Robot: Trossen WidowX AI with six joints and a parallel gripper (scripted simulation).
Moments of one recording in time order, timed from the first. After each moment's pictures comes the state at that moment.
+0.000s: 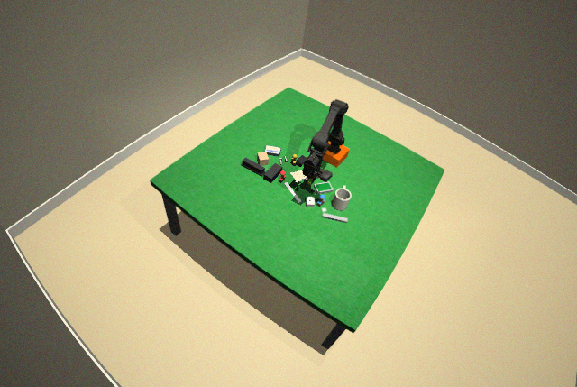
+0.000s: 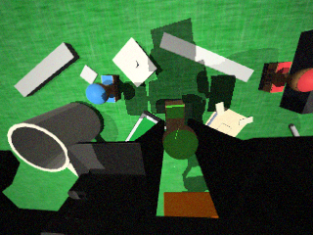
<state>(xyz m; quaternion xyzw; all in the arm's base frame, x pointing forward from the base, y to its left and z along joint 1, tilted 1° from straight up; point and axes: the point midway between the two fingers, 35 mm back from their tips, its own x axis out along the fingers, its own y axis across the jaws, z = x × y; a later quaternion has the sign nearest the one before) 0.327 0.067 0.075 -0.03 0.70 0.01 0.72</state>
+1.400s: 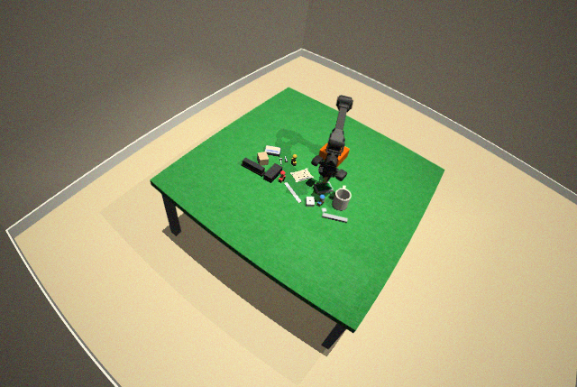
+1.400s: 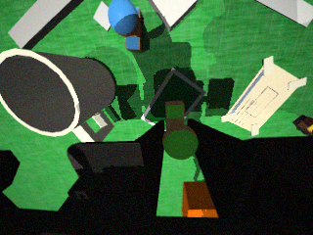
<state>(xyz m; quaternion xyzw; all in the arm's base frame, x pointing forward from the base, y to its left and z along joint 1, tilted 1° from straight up) 0.255 0.114 0.059 -0.03 0.69 0.01 0.72</state>
